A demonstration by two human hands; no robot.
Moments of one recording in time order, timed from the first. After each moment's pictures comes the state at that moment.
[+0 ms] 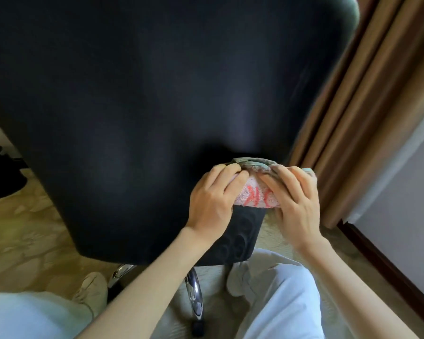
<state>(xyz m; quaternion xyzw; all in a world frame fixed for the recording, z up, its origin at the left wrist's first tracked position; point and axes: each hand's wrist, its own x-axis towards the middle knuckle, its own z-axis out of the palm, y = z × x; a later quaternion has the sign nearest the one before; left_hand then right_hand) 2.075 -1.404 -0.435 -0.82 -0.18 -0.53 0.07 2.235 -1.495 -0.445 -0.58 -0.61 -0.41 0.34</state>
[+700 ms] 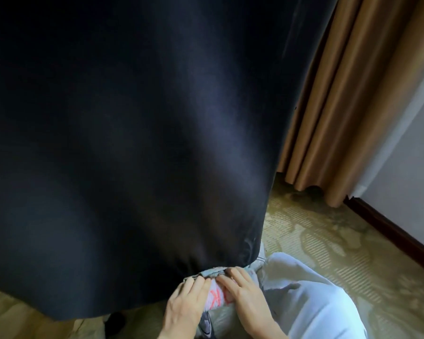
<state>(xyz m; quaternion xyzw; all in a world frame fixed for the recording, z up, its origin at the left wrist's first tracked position) 2.053 -1.383 -0.675 -0.94 -0.21 -0.25 0.06 2.199 -1.480 -0.685 -0.75 -0.60 -0.07 0.26</state>
